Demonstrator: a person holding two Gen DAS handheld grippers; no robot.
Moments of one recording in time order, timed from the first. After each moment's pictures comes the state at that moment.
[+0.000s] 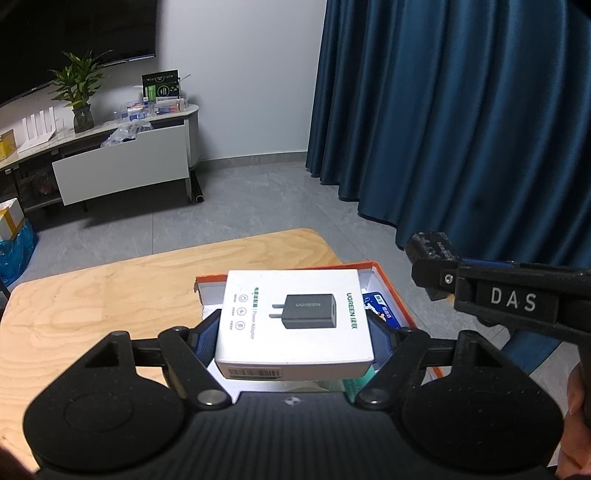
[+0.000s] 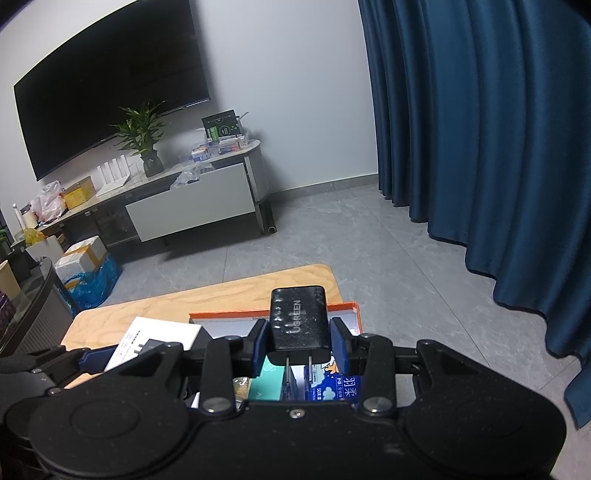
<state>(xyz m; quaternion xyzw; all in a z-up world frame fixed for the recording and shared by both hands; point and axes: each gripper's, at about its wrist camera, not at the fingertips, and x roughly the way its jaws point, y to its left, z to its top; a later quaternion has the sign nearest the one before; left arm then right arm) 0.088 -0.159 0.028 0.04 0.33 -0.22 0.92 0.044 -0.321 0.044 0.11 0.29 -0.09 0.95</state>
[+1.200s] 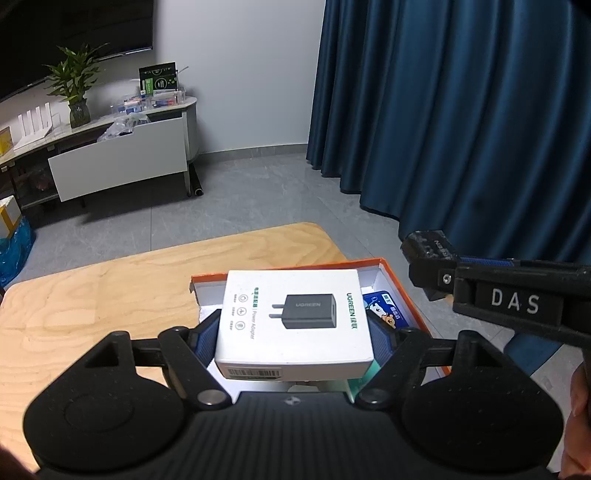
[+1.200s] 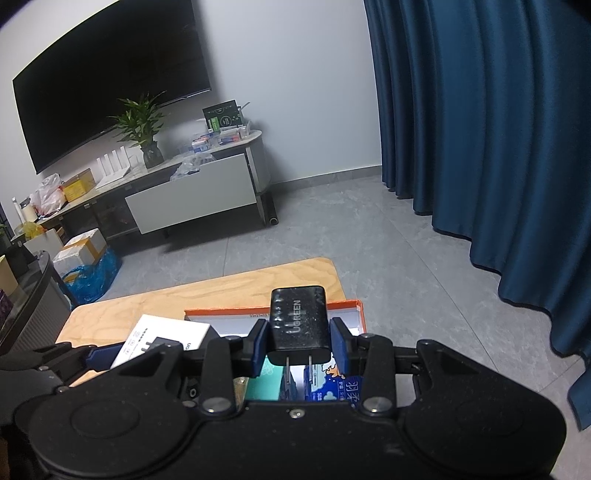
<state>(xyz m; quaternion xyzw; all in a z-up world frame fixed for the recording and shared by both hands) 0.101 -0.169 0.023 0.04 0.34 -0.22 0.91 0.059 -0.322 0.035 0.11 0.30 -0.08 0.94</state>
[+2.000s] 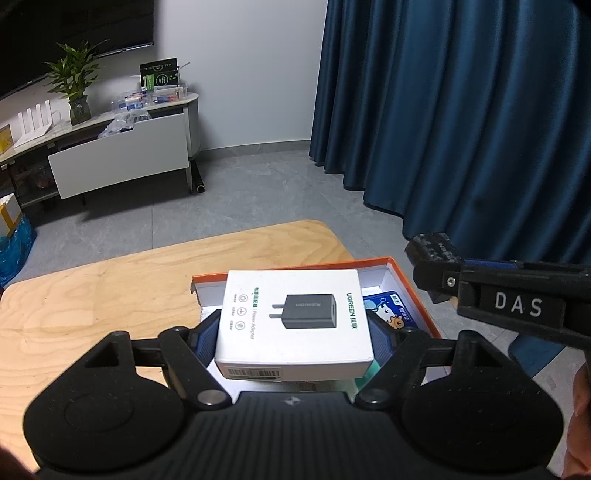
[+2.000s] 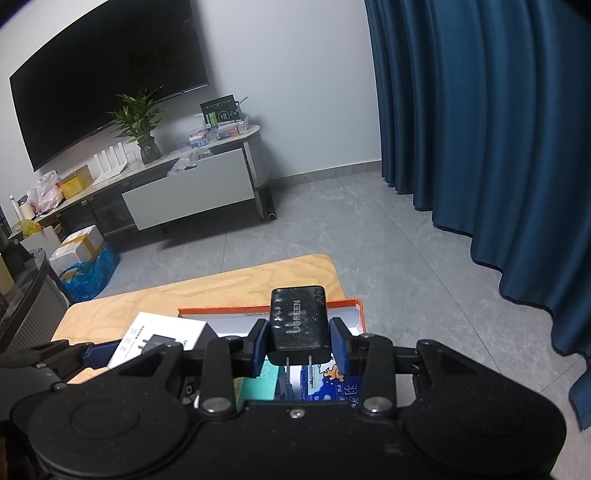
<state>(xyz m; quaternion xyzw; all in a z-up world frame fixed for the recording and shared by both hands) 0.111 -0.171 0.018 0.04 0.35 -0.21 0.91 0.066 -0.328 0.028 0.11 0.31 -0.08 0.94</state>
